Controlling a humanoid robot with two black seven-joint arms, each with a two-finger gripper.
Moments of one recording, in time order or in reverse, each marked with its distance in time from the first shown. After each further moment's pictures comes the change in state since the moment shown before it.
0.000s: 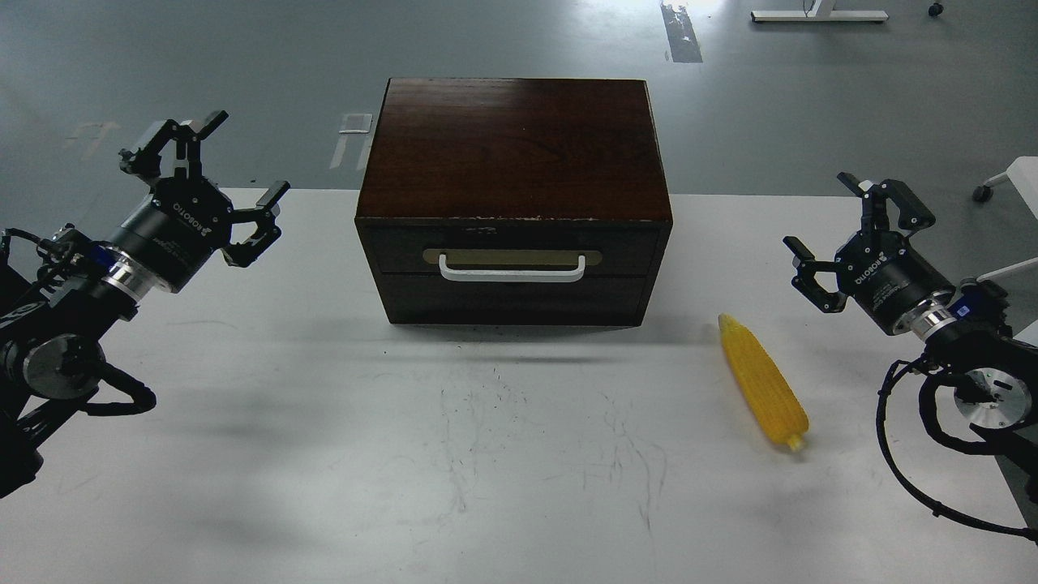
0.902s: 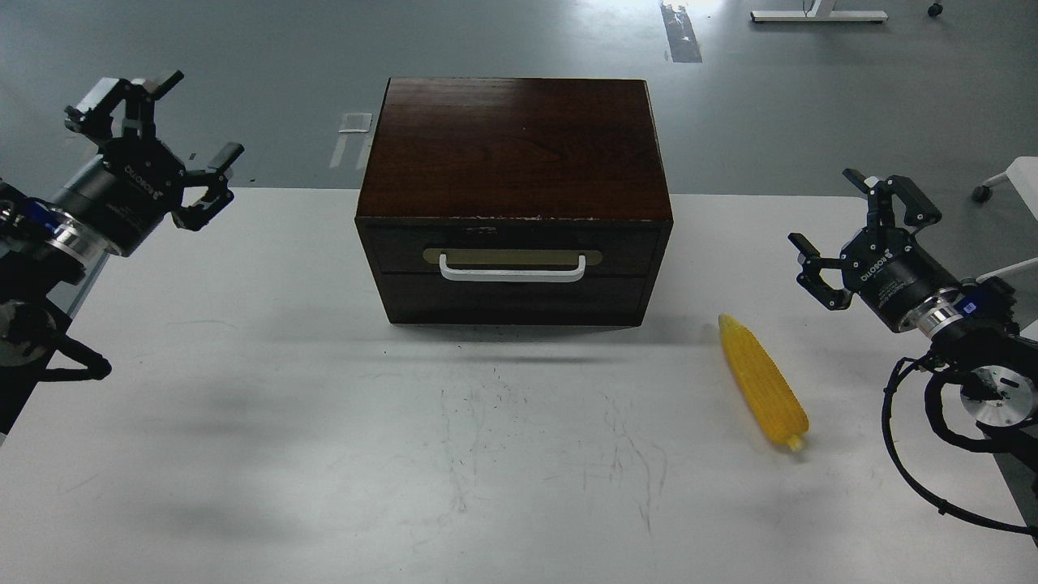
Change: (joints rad) left arm -0.142 0.102 -0.026 0.047 0.225 0.000 -0.038; right arm 0.006 -0.015 0.000 0.002 -0.003 0.000 0.000
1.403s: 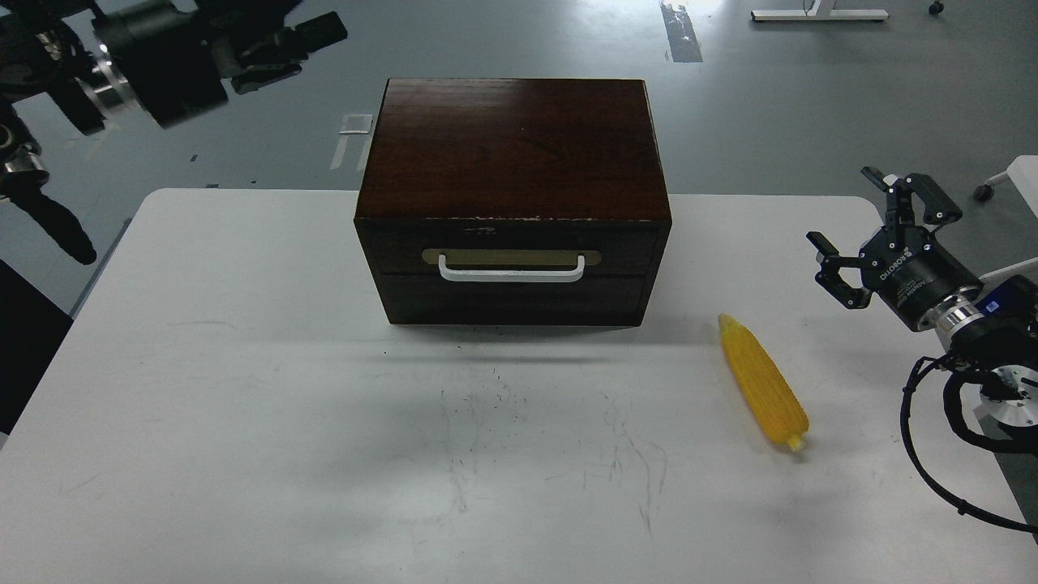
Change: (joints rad) left arm -0.353 -0.082 0.011 -0.329 0.990 0.000 -0.002; right arm -0.003 -0.030 0.000 -0.010 -0.009 0.000 0.000
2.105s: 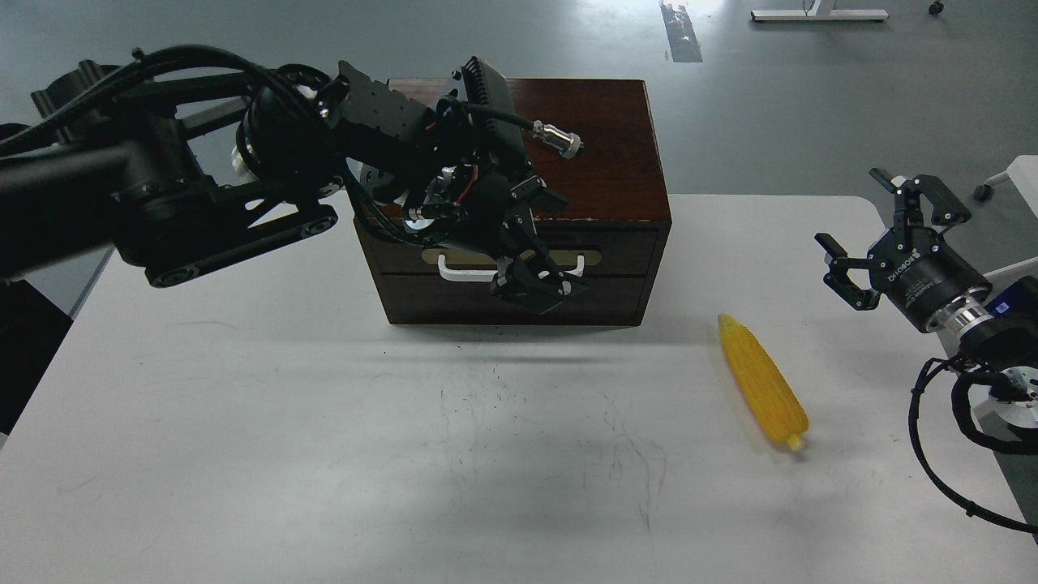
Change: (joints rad) left arm -0.369 -0.330 0.544 0.039 0.799 0.000 0.000; right arm -0.003 -0.012 0.000 -0.002 -0.001 0.000 0.000
